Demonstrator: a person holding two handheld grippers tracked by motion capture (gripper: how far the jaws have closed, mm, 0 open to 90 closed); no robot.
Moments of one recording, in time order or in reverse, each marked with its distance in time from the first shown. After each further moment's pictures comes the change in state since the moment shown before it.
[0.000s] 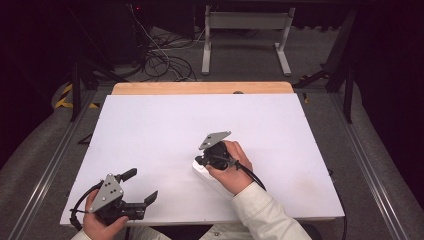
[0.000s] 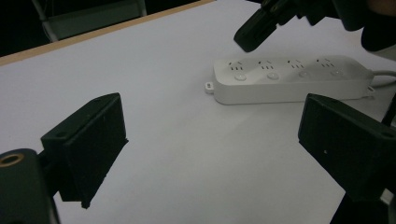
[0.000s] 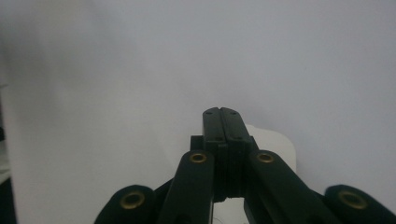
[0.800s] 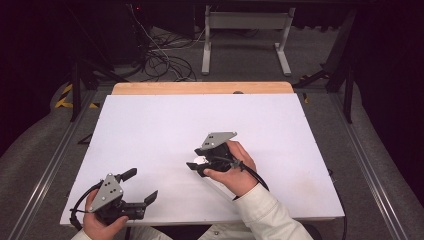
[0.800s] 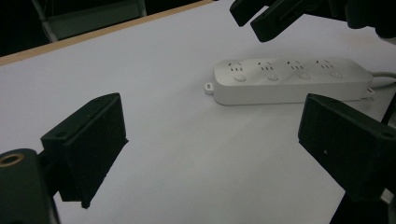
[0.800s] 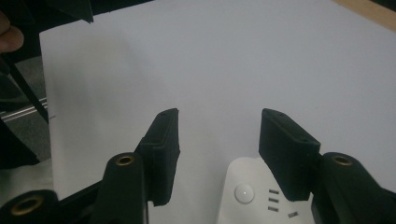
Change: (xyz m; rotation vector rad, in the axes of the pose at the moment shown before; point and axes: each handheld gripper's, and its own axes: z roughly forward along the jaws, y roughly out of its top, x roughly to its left) left arm 0.000 0.000 0.000 0.000 0.000 0.001; right arm 0.009 0.005 -0.010 -0.128 0.050 -0.007
